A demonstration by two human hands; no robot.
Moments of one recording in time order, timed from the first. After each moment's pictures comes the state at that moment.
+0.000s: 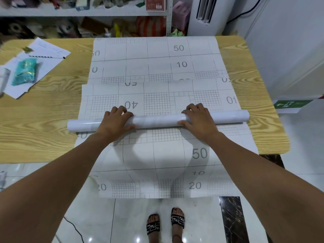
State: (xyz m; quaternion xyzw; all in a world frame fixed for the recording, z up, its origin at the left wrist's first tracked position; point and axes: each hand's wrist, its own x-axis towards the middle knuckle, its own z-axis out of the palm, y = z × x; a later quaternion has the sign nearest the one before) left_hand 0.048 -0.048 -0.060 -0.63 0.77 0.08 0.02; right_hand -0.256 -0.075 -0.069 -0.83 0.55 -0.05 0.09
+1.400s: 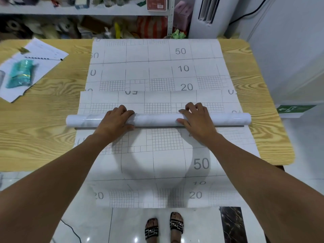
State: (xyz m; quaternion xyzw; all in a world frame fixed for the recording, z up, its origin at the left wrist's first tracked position) left_hand 0.052 -0.073 -0.058 -0.60 0.79 0.11 -0.03; right_hand -0.246 -0.100 -0.071 -0.84 0.54 -0.06 0.05
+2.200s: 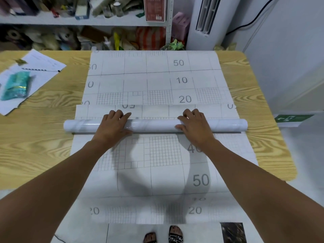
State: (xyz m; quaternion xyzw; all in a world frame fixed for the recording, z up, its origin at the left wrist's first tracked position) left_hand 0.050 -0.101 -0.055 -0.62 0.78 0.05 -0.01; right_hand -0.243 -0.132 -0.077 -0.84 0.53 -0.08 0.01
